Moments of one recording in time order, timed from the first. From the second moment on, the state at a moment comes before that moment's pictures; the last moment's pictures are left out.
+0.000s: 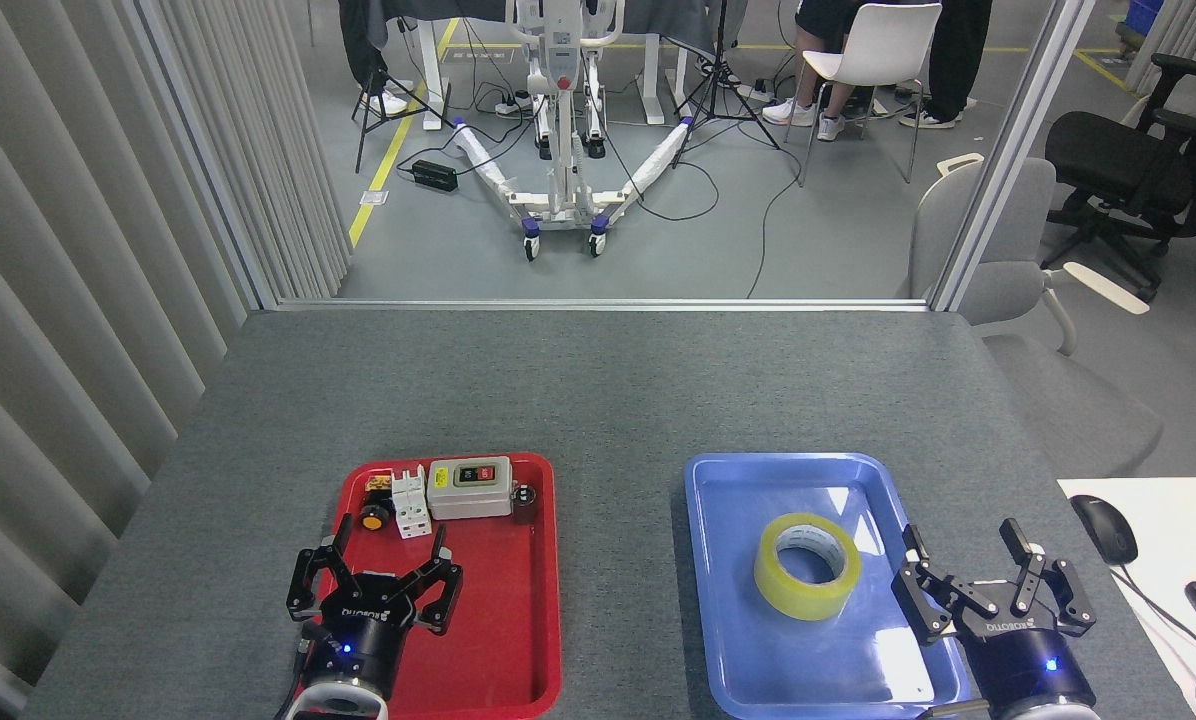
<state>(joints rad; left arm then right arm) -0.08 0.04 -0.14 -1.40 -1.57 0.11 0.16 0.07 -0.25 -0.06 -1.59 1.26 -0.08 -0.04</state>
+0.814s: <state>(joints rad) -0.08 0.05 -0.13 -1.41 -1.57 0.11 0.16 0.11 -0.25 -0.07 -1.60 1.21 -0.09 -0.05</state>
